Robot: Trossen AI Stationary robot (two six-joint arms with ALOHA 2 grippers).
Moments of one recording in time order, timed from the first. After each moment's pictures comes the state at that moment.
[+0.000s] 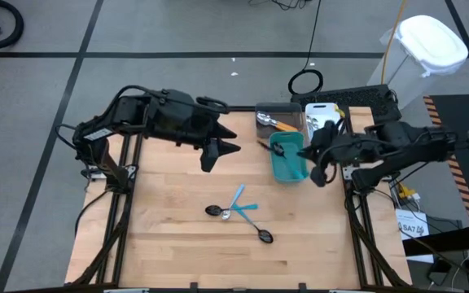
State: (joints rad) left arm -0.05 1.72 2.36 -1.07 -0.06 -0.42; right arm 0.23 1.12 1.48 -1.15 0.41 0.43
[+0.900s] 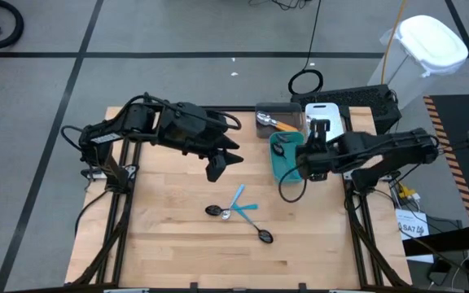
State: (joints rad) left arm -0.08 1.77 2.36 -1.13 -0.06 -0.45; right arm 0.20 1.34 1.48 -1.58 0.68 0.04
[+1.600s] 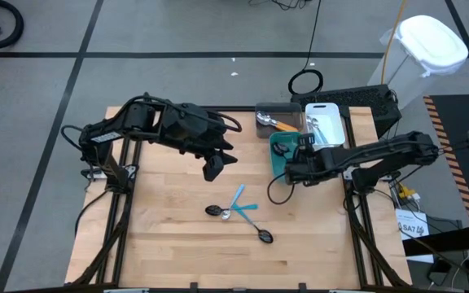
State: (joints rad) left arm -0.07 1.77 2.36 -1.23 -0.05 -0.44; right arm 0.11 1.34 1.00 -1.19 0.70 -0.14
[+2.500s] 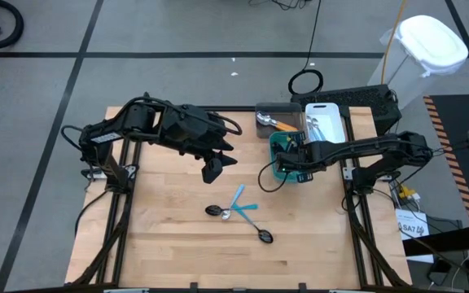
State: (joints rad) left arm -0.08 1.77 2.36 -1.23 -0.05 -0.40; right arm -0.05 1.42 0.95 -1.01 0.57 -0.30
